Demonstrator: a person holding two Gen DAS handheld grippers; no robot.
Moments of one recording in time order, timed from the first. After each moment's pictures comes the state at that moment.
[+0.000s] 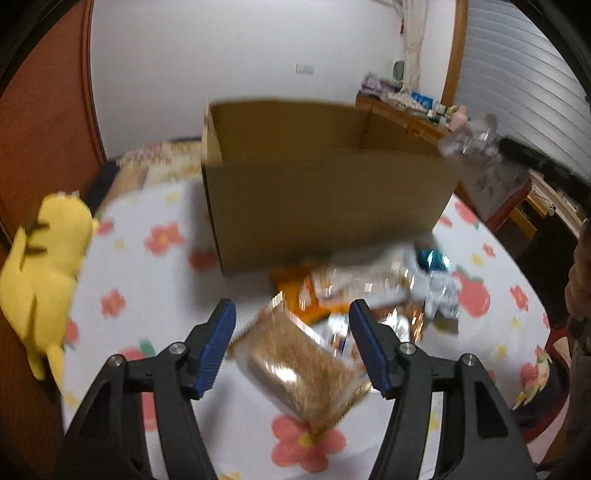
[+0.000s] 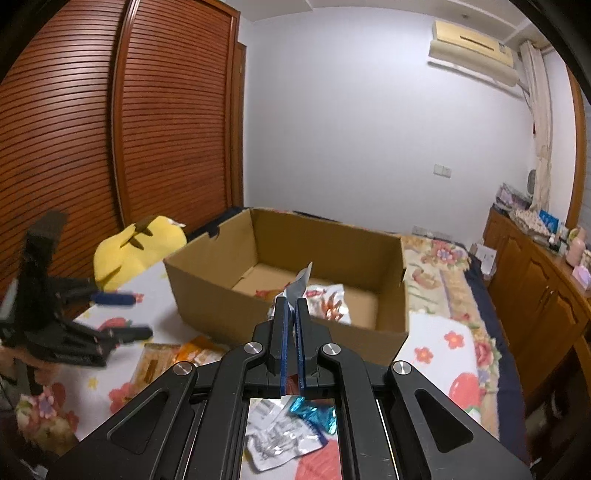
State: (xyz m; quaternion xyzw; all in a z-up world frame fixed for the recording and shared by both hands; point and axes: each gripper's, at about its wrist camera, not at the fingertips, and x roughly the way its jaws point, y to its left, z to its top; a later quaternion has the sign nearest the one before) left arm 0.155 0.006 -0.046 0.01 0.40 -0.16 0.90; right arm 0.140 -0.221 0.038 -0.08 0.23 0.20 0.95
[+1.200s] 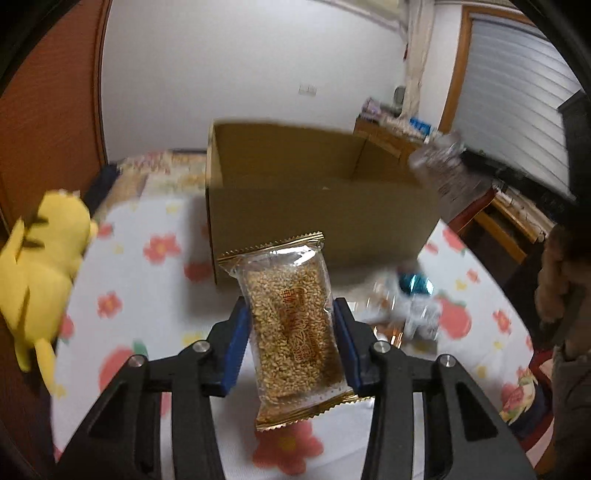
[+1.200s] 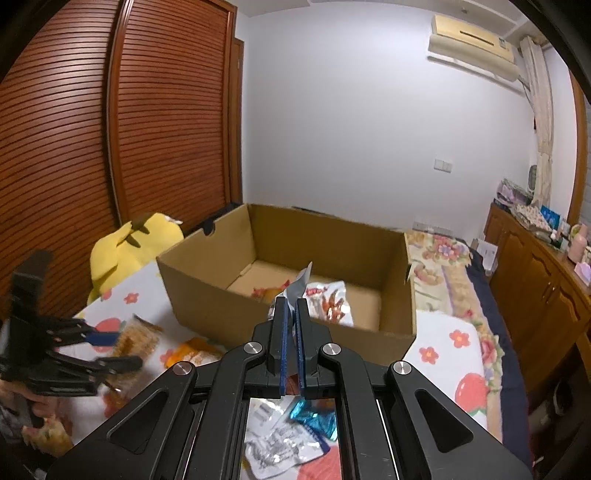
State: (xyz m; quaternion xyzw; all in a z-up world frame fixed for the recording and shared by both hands) left arm 0.145 0.012 -0.015 -0.03 0.35 -0.17 0.92; right arm 0.154 -0.225 0.034 -0.08 0.23 0.19 0.95
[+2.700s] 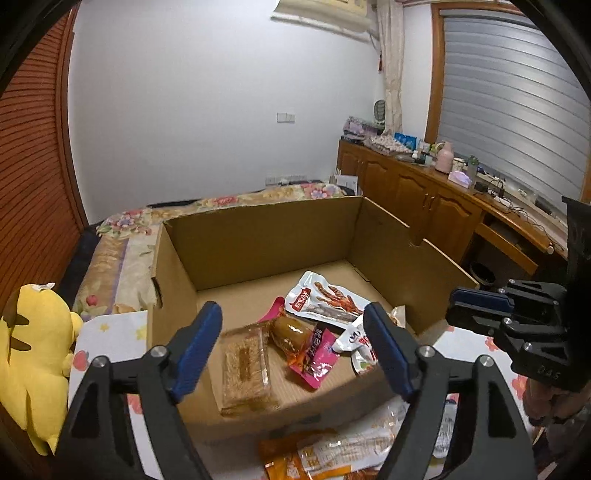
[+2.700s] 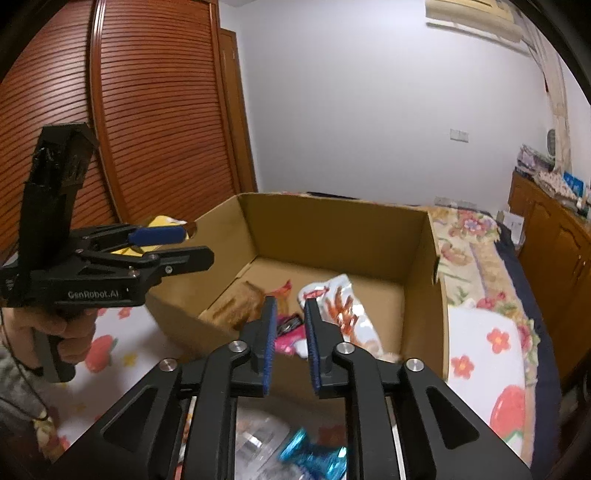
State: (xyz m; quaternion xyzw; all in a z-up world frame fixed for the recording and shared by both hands) left arm 0.252 -0.035 0.028 0.02 0.29 -0.20 0.94; right arm 0.219 -0.240 0.005 -0.03 0.28 0.23 0.93
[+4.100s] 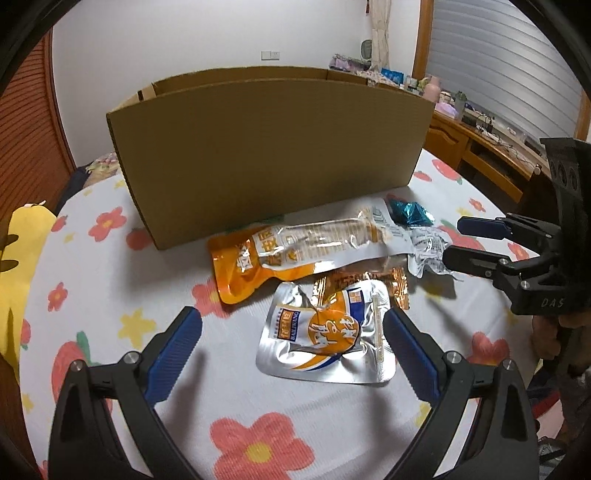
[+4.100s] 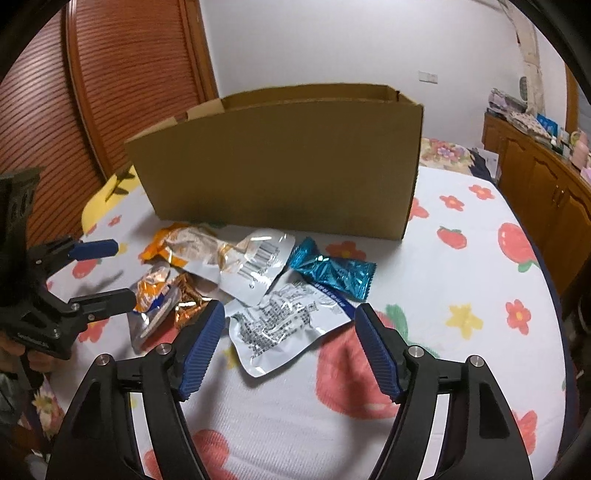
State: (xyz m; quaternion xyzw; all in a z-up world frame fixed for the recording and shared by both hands) left arm 0.144 -0.035 -0.079 0.05 0.40 -0.21 0.89; right arm 0.131 -0.253 -0.088 -0.02 0.37 0.17 0.91
